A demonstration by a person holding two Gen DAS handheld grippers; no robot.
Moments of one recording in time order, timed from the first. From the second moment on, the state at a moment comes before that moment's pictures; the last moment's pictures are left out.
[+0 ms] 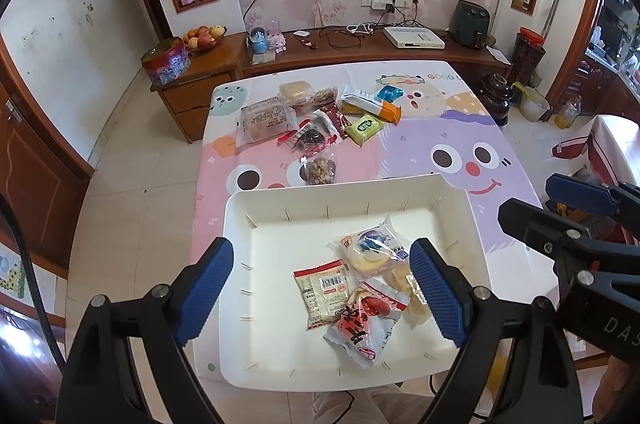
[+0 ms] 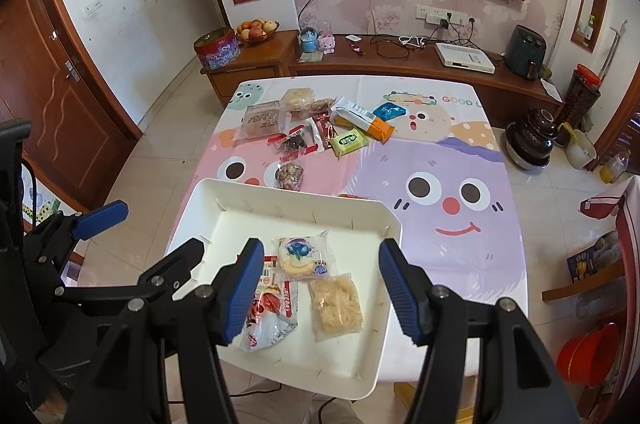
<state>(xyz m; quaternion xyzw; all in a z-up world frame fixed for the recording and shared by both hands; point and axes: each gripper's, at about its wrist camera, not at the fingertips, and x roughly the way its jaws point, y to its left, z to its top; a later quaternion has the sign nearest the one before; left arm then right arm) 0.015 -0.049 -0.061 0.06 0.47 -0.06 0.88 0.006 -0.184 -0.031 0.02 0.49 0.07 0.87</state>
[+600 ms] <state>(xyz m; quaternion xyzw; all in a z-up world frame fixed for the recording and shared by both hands) 0.037 -0.040 -0.079 0.06 0.50 -0.06 0.86 0.025 -0.179 -0.049 0.04 0.51 0.07 0.85</state>
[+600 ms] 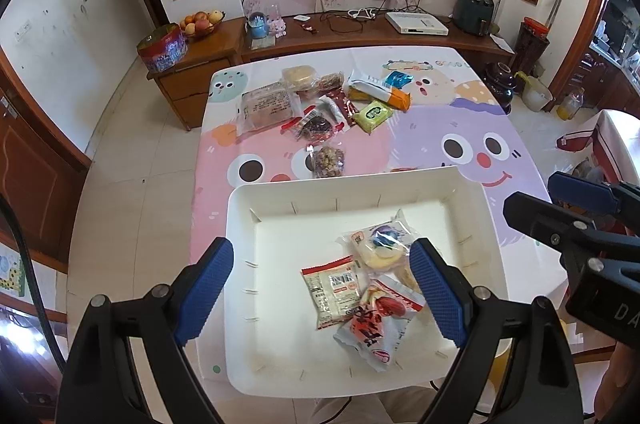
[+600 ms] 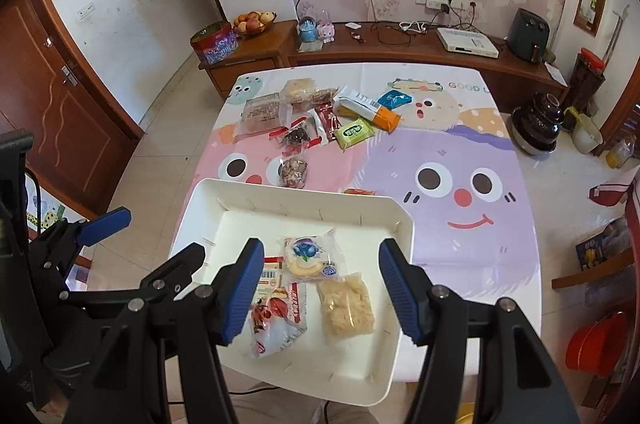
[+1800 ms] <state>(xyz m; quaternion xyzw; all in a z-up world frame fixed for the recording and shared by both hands) 0.354 0.002 -0.199 0.30 0.54 -0.27 0.74 0.334 -0.189 -0.155 -0.11 0.57 0.15 0.80</state>
